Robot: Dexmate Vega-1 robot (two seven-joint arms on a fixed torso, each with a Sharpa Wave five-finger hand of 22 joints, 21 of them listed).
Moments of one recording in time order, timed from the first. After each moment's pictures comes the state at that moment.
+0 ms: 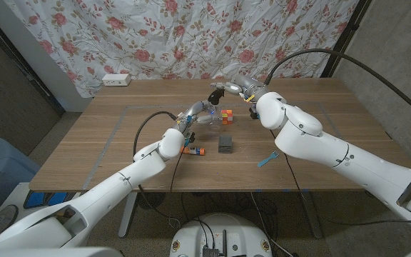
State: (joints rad) left arm 0.76 0.54 0.68 -1.57 0.16 0.00 0.29; left_hand 0.90 -0.03 0.40 -0.18 0.20 0.47 -0.01 0.63 0.25 0.64 -0.08 0.39 0.43 0.62 -0.06 0.34 0.20 0.36 -0.04 0.21 0.17; right arm -0.55 -0.72 -0.88 -2.28 -0.35 -0.98 0.05; right_hand 0.24 0.01 0.26 -0.13 0.18 0.51 0.11 0.22 0.20 0.17 0.13 0.20 0.19 0.12 0.16 0.23 0.23 0.31 0.15 0.18 0.16
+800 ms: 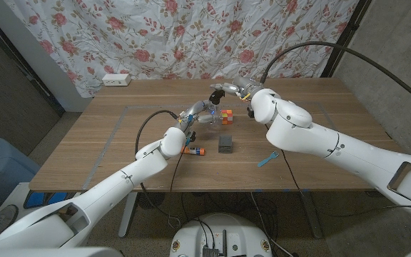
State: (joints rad) left arm 0.75 0.53 0.69 -1.57 0.17 0.03 0.29; left_hand 0.90 -0.03 0.40 -0.18 0.20 0.47 -0.01 0.63 0.25 0.64 -0.08 0.39 0.43 0.63 -0.06 0.34 0.20 0.36 -0.04 0.21 0.17; right arm -0.40 -0.70 -1.02 -2.25 -0.32 -1.14 0.07; right_hand 0.23 0.00 0.25 -0.13 0.19 0.49 0.14 0.21 0.20 0.16 0.15 0.20 0.19 0.12 0.18 0.23 0.23 0.31 0.16 0.18 0.16
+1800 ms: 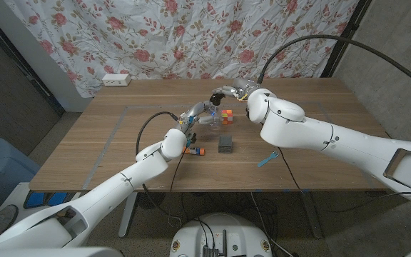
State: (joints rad) left arm 0.77 0.54 0.69 -1.61 0.16 0.06 0.30; left_hand 0.90 -0.03 0.40 -0.18 0.21 0.48 0.00 0.64 0.24 0.65 -0.08 0.38 0.44 0.63 -0.06 0.34 0.20 0.36 -0.04 0.21 0.17; right arm -0.28 -0.69 -1.13 -2.25 -0.20 -1.28 -0.02; right_hand 0.34 0.04 0.31 -0.18 0.21 0.48 0.14 0.21 0.21 0.15 0.15 0.20 0.19 0.12 0.18 0.23 0.23 0.31 0.16 0.18 0.16
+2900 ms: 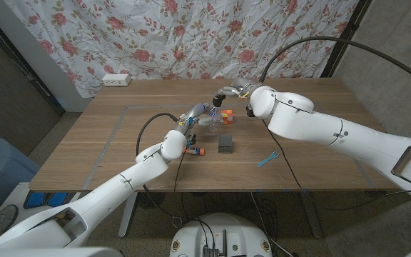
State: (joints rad) left arm 0.78 0.54 0.69 -1.62 0.16 0.07 0.30; left_hand 0.90 -0.03 0.40 -0.18 0.21 0.50 0.02 0.64 0.24 0.65 -0.08 0.37 0.45 0.64 -0.06 0.33 0.20 0.36 -0.04 0.21 0.17; right arm -0.30 -0.73 -1.05 -2.27 -0.02 -1.18 -0.06; right_hand 0.63 0.13 0.41 -0.17 0.22 0.45 0.11 0.21 0.20 0.14 0.13 0.20 0.19 0.11 0.14 0.22 0.23 0.29 0.11 0.18 0.16
